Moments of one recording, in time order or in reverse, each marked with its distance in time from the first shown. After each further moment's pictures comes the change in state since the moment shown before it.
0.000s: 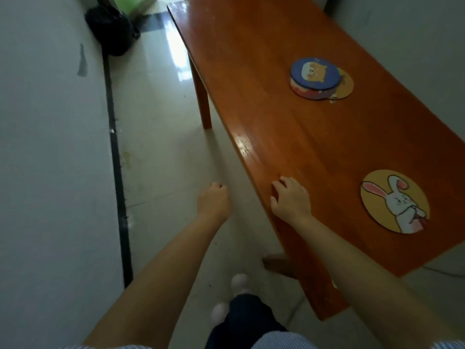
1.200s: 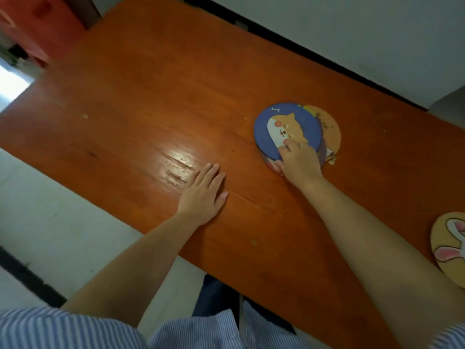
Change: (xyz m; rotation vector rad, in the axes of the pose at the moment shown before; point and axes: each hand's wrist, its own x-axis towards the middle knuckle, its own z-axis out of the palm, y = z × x) left_hand 0.473 0.027 -0.097 0.236 -0.119 0.949; right_hand 0.368 0.066 -0.105 -0.153 0.027 0.484
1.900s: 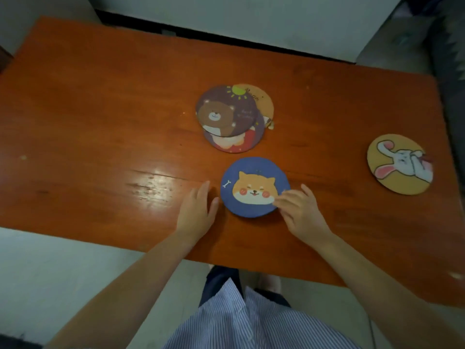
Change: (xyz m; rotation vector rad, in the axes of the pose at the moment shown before) left_hand -0.037 0.079 -0.006 -0.376 -0.079 -0.045; right_hand -0.218 -0.005 0.036 0.408 0.340 0.127
